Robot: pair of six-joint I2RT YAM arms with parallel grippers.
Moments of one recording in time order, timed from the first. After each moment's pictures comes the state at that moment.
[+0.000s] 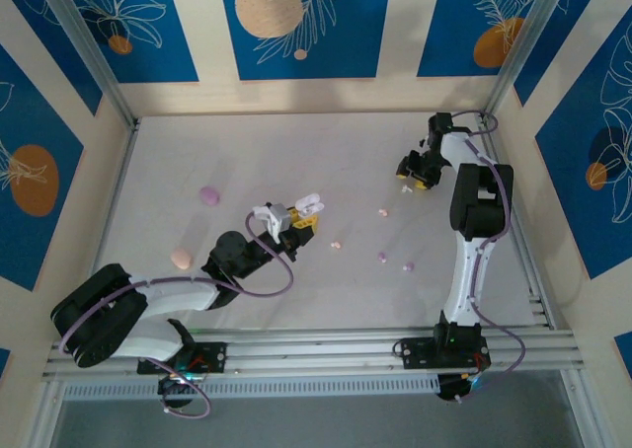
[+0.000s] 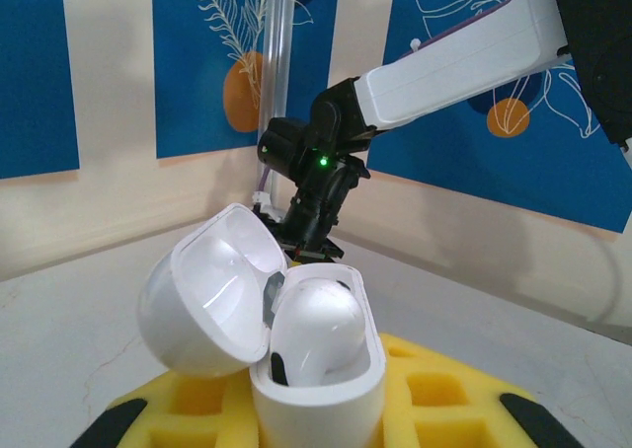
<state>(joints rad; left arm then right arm) -0.83 1.33 0.39 1.09 0.12 -0.14 -0.06 2.24 1.77 -0.88 -0.28 0.34</state>
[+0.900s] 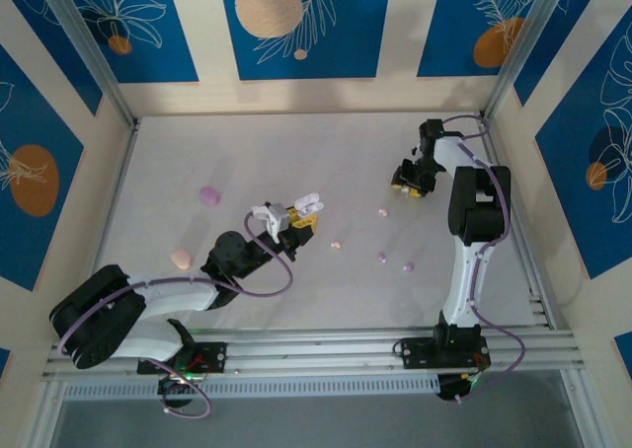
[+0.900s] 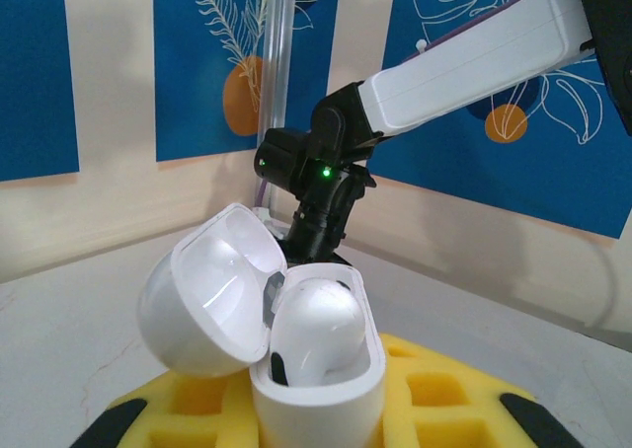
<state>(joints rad) -0.83 1.32 0.39 1.09 0.12 -0.14 0.00 2.17 1.66 -0.89 -0.24 0.33</state>
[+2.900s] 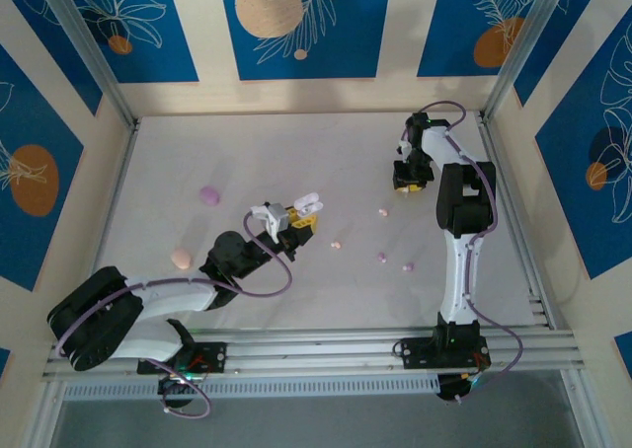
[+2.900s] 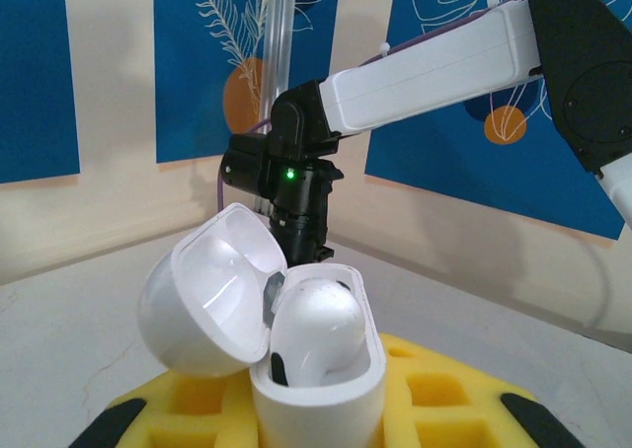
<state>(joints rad) -0.83 1.30 0.39 1.07 0.12 -0.14 0.05 2.31 1.91 -1.12 -0.06 0.01</state>
